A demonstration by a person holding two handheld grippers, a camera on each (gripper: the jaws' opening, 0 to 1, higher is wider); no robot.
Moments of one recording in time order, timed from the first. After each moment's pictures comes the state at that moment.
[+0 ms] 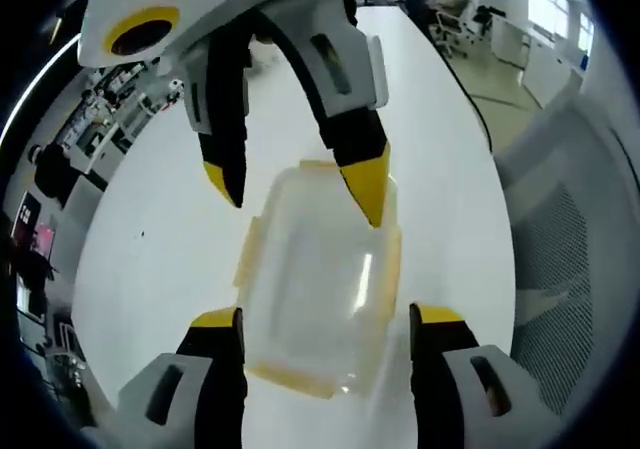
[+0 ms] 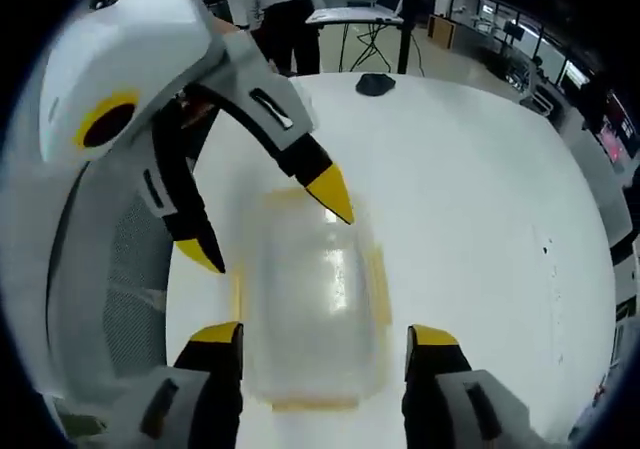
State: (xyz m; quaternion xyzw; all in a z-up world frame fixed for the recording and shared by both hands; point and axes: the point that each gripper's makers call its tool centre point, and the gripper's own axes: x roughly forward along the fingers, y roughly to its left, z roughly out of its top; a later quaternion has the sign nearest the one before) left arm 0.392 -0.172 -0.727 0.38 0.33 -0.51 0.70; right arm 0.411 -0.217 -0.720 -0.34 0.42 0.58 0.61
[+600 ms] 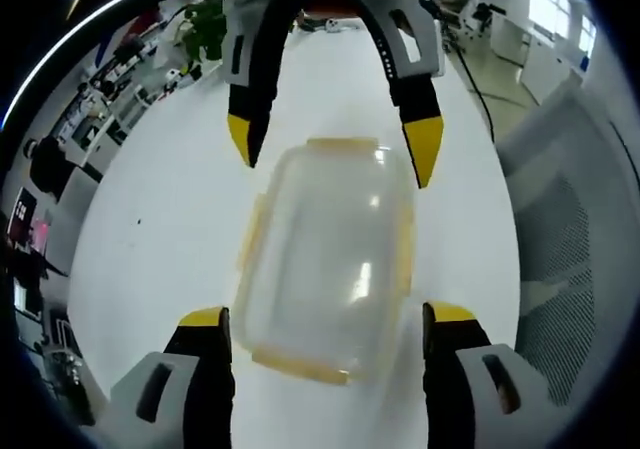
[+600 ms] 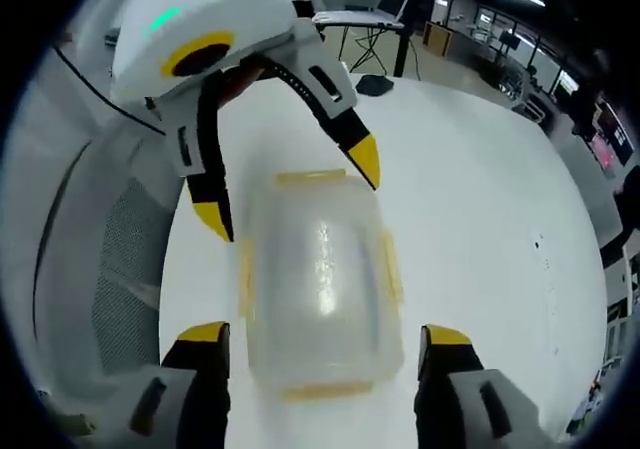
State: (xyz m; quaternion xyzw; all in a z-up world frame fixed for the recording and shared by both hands) left arm 0.400 -0.159 -0.738 0.38 0.34 -0.51 0.69; right arm 0.399 -0.229 -0.729 -0.35 0.40 0.57 0.62
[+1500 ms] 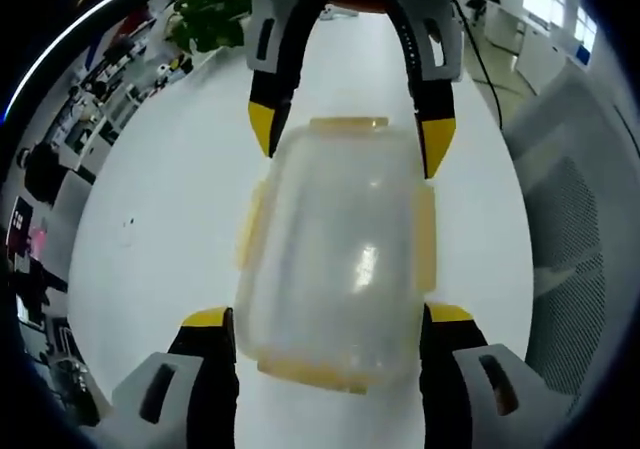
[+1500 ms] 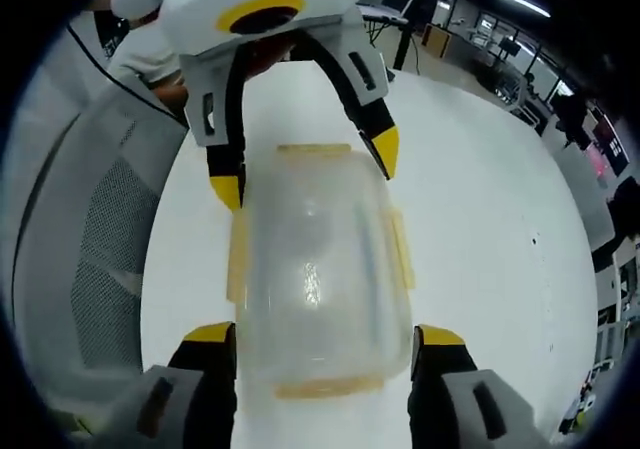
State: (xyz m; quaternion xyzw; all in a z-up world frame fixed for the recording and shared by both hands) left arm 0.408 -0.158 -0.753 0.40 0.35 -0.51 0.67; right arm 0.398 -0.237 -0.748 -0.38 0.39 0.56 0.63
